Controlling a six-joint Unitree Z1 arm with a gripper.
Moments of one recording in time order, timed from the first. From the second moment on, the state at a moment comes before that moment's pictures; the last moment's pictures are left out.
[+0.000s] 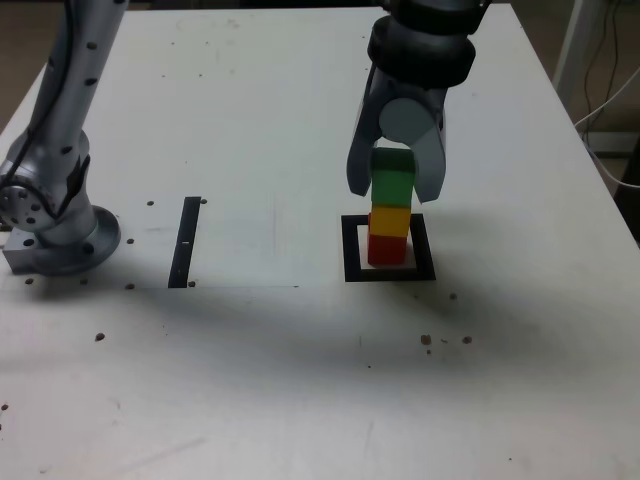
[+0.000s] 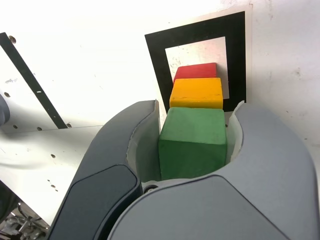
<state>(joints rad) -0.06 2.11 -1.89 1.55 0.00 0.12</state>
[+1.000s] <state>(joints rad) -0.07 2.00 -1.81 1.51 0.02 0.12</state>
